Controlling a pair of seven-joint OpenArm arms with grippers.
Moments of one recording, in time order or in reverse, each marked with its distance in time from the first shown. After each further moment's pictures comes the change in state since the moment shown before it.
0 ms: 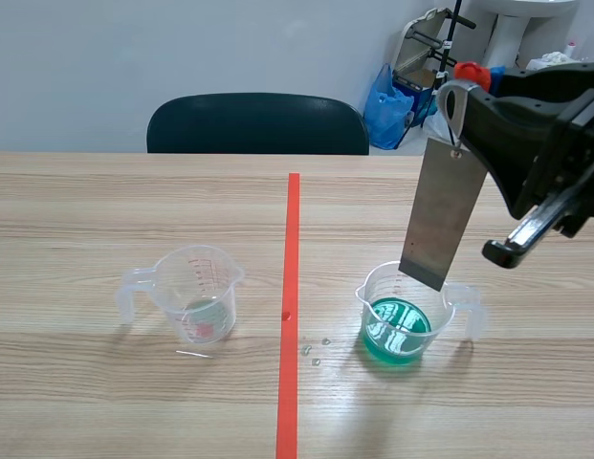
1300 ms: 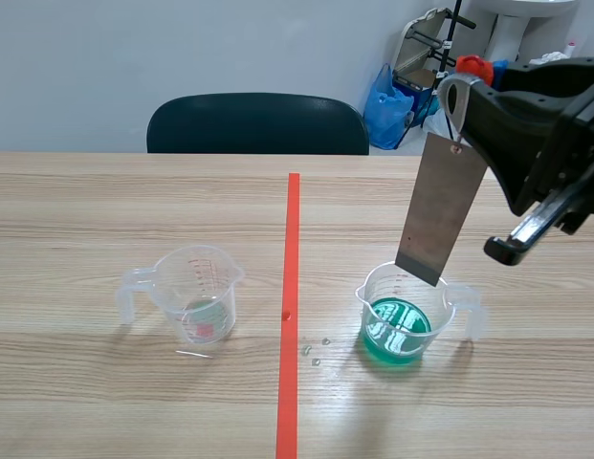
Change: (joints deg) left arm 0.0 0.0 0.0 0.0 0.0 0.0 -0.2; right arm 0.0 0.0 0.0 0.0 0.0 0.0 1.2
